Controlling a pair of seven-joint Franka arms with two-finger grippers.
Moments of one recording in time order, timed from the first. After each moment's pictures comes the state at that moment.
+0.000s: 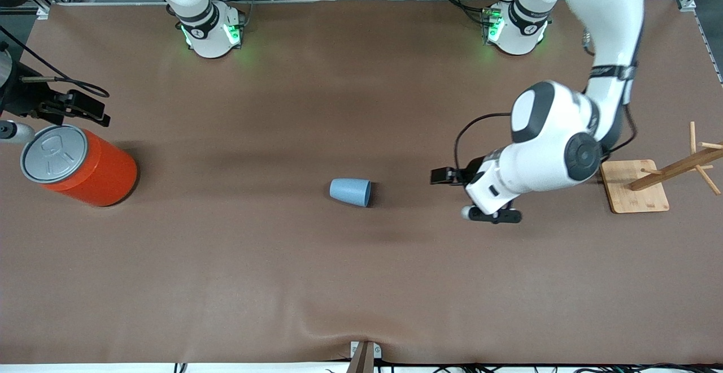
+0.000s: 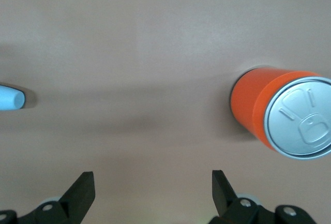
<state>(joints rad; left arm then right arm) -0.32 0.50 -0.08 -1.51 -0.47 1.93 -0.20 -0.05 0.02 0.04 -1.57 0.02 1.51 0.03</state>
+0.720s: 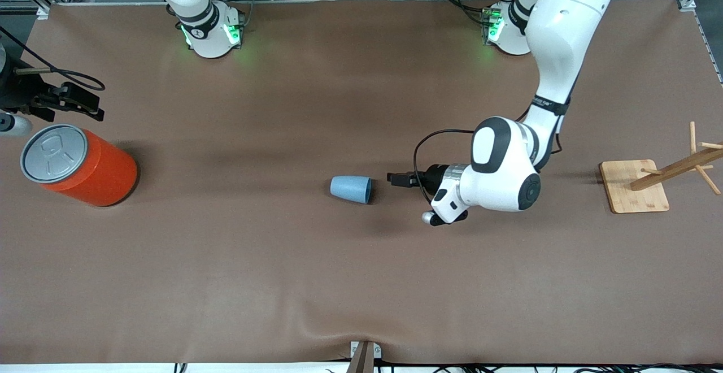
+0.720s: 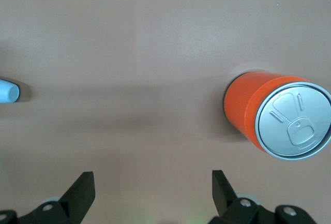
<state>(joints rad) -0.37 0.66 -0.09 -1.55 -0.83 1.99 -0.16 -0.05 0.02 0.06 -1.54 0.01 1.48 0.00</state>
